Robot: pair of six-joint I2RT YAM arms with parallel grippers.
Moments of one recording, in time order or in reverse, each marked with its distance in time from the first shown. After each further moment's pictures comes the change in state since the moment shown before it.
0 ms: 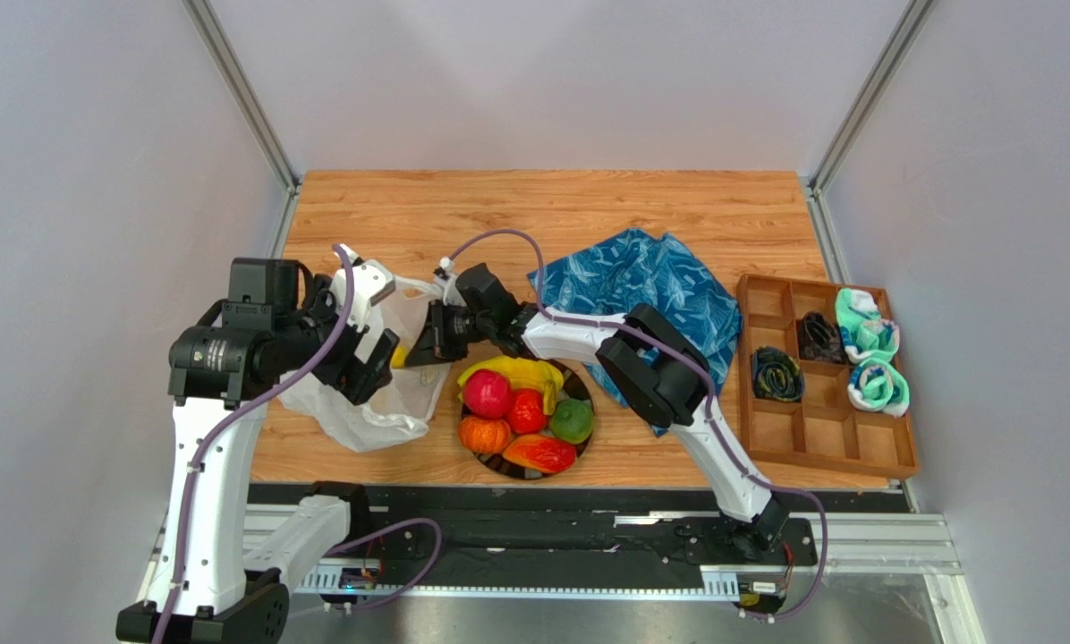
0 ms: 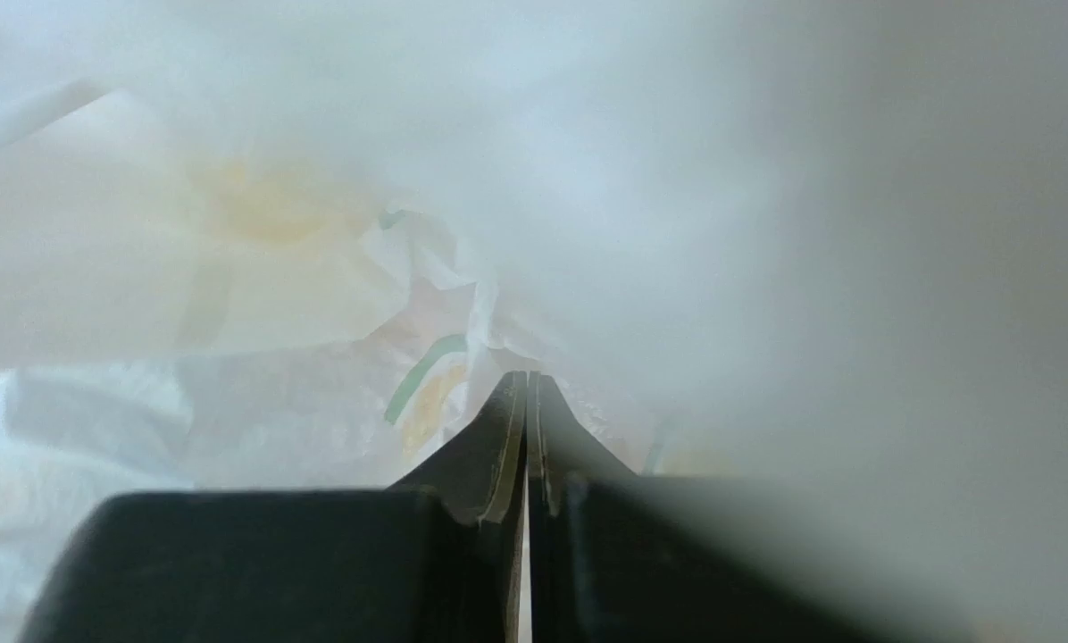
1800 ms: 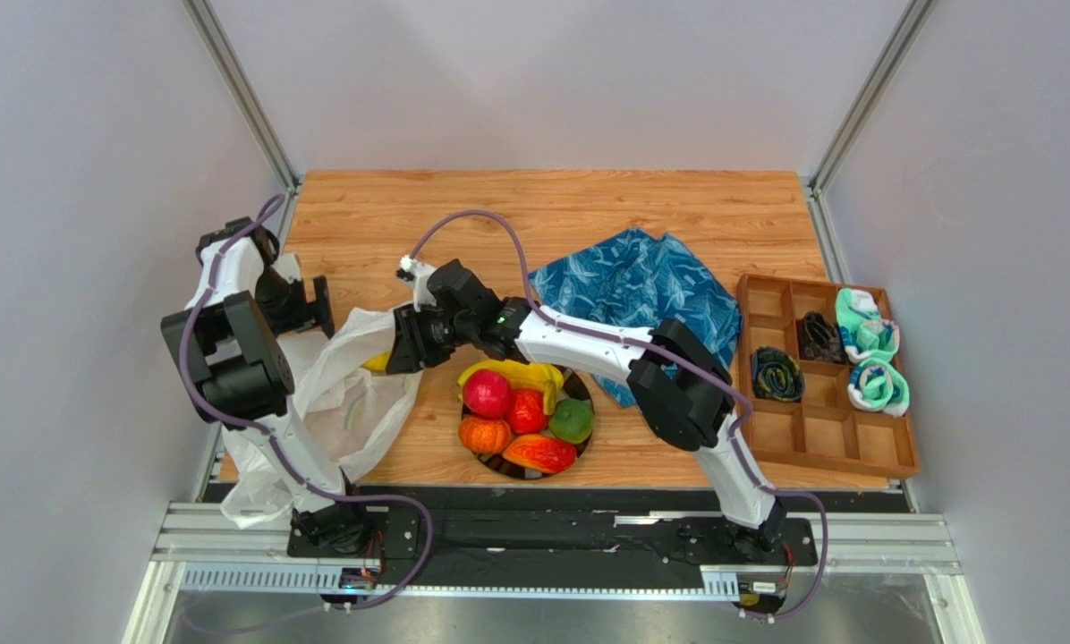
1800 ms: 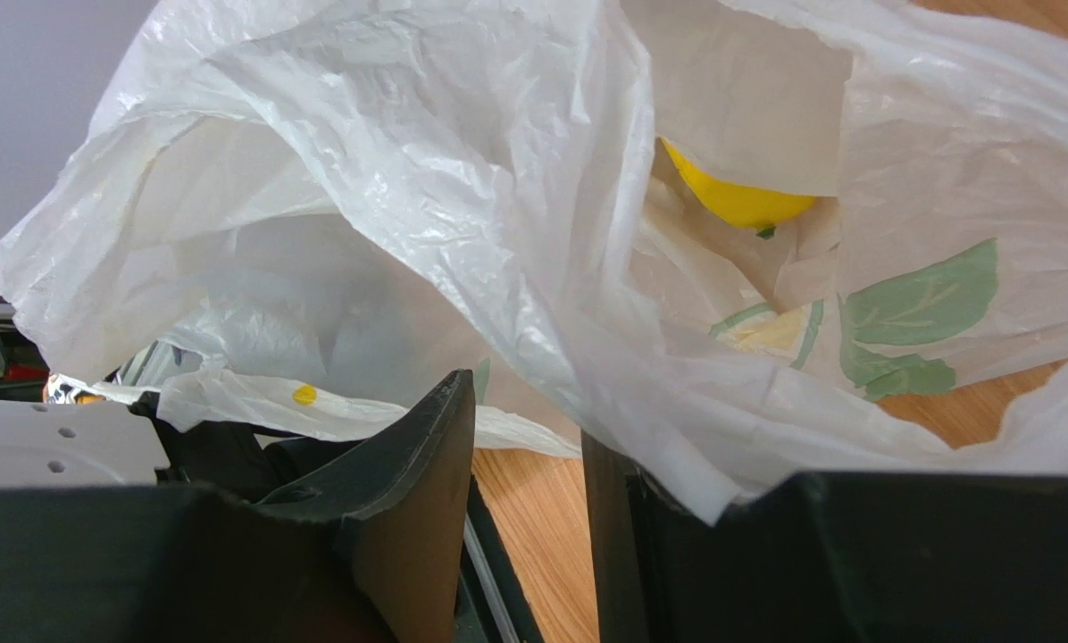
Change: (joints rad) left arm 0.475 0.917 0.092 0.230 -0.318 -0.491; right arm 0.112 -0.188 0.070 -0.304 0.158 -0.382
